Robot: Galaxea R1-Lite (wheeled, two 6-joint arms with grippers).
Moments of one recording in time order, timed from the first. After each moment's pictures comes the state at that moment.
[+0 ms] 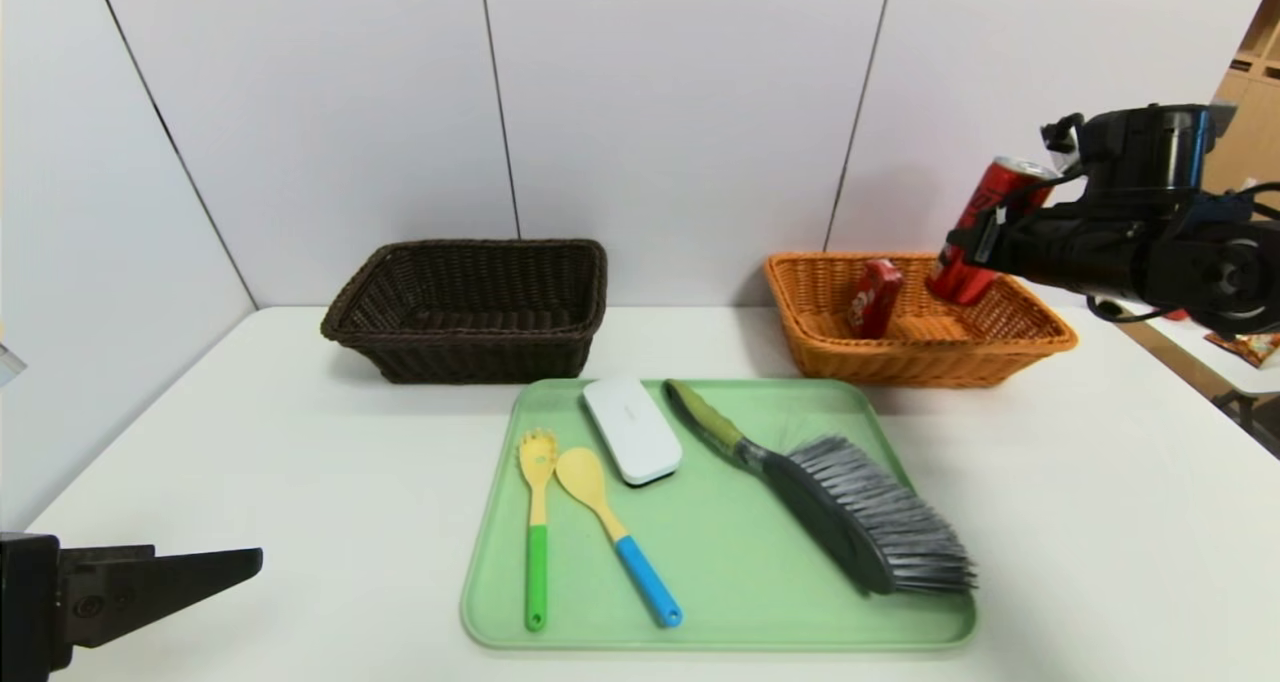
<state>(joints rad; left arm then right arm) -0.15 0.96 -0.83 0.52 -0.26 -0.23 0.05 1.85 -1.28 -0.26 -0.14 0.22</state>
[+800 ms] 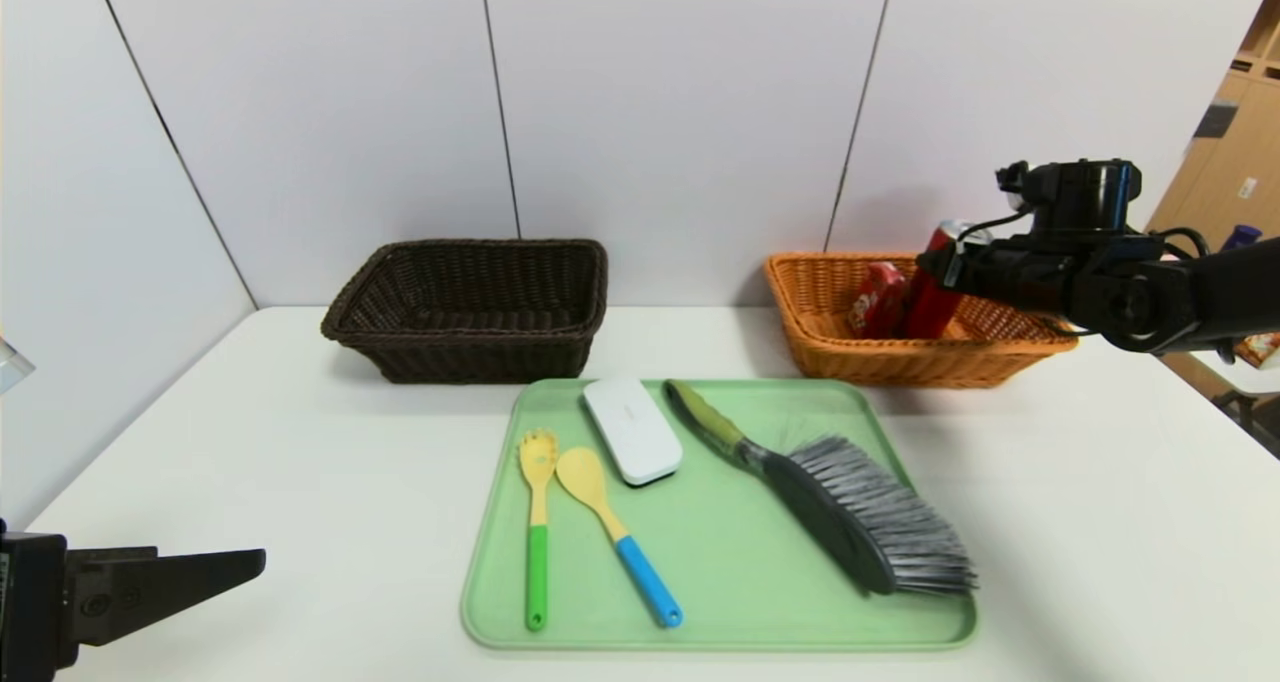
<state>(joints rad) -0.15 0.97 -0.83 0.52 -0.26 -0.23 0.02 2.04 -1.33 -0.38 -0.14 0.17</state>
